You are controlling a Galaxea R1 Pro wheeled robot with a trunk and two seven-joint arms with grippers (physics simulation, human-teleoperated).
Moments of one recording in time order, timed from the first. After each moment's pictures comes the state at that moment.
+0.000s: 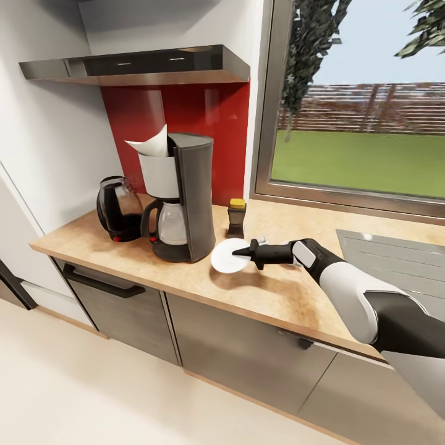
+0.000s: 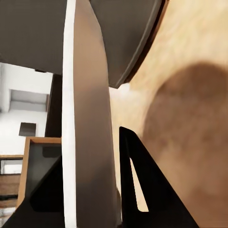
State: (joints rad) left arm -0.30 0.39 0.06 -0.03 0.58 0.11 -0.87; right arm -1.34 0.01 -0.06 -0.12 -0.38 0.94 0.80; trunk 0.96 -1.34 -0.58
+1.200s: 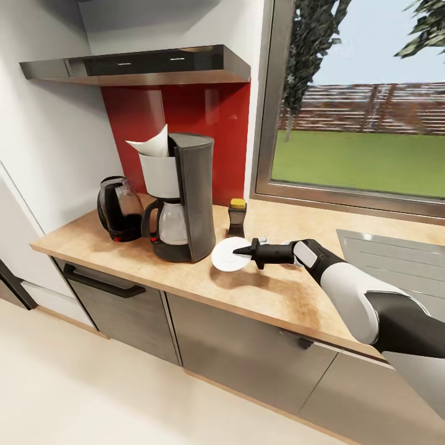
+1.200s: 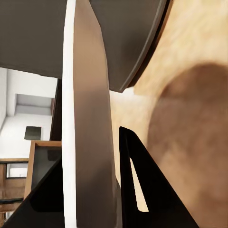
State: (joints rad) left arm -0.30 0.40 0.06 -0.03 0.58 0.11 -0.87; right arm -1.34 0.00 -0.06 -0.12 -0.41 0.94 0.80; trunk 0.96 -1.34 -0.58
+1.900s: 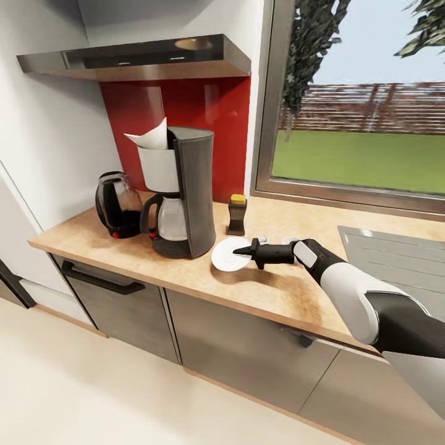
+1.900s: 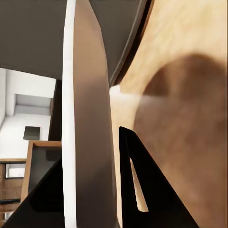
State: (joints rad) left arm -0.30 0.40 0.06 -0.03 0.58 0.11 -0.87; right arm -1.34 0.00 -0.06 -0.12 -0.41 0.94 0.80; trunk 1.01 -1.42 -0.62
